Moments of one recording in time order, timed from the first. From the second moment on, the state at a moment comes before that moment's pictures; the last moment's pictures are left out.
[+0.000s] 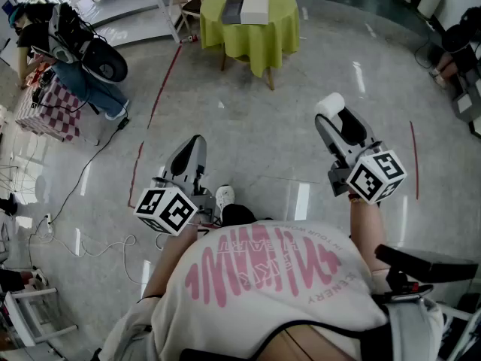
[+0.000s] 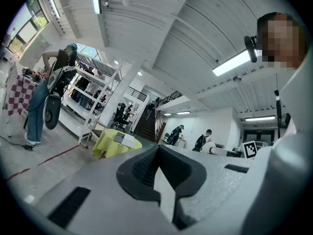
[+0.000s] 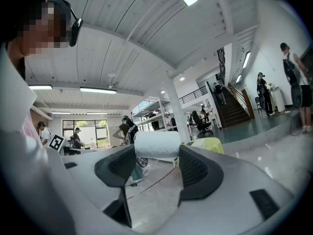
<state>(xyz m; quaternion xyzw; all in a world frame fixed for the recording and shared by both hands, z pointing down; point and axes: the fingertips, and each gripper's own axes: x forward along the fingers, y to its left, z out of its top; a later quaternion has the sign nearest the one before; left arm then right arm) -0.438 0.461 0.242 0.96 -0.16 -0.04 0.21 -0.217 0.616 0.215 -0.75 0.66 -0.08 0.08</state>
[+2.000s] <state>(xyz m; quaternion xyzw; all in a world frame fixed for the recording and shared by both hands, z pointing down) -0.272 0.178 0.231 0.97 -0.08 -0.03 0.21 -0.074 0.389 0.204 -0.80 0.59 -0.09 0.12</state>
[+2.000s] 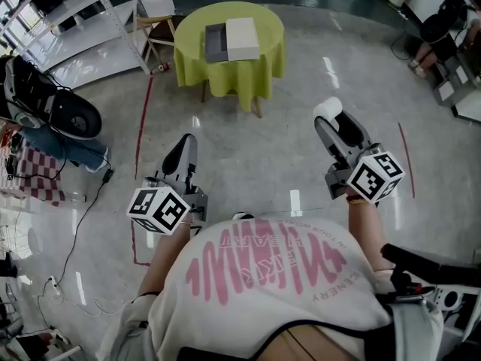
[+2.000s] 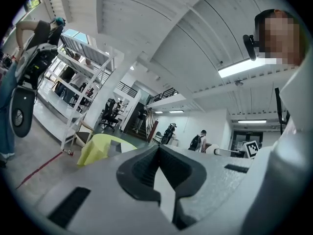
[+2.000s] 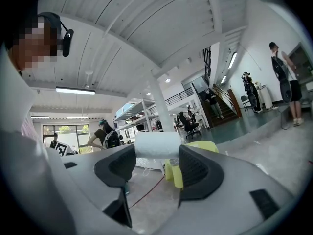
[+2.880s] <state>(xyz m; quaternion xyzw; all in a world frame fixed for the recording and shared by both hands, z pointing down) -0.243 0.013 0.251 0.97 -0.07 -0.03 0.21 -0.046 0.228 0.219 -0.80 0.58 -0.10 0.10</state>
